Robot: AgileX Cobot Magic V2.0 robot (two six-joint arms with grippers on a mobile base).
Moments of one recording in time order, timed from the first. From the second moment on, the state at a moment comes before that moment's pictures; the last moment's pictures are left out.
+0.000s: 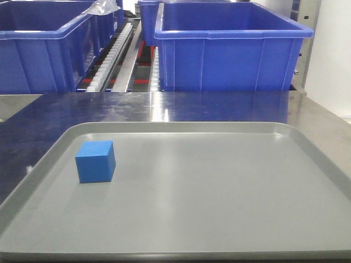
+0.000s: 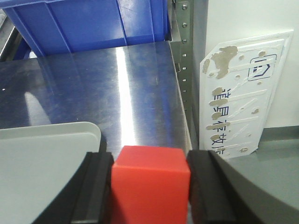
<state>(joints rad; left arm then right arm) -0.12 0.00 0.01 0.08 0.13 -0.14 0.05 0.51 -0.37 0.01 0.29 0.20</state>
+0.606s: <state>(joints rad) -0.13 0.65 -0.57 0.08 0.57 -0.14 0.05 0.51 -0.37 0.01 0.29 0.20</state>
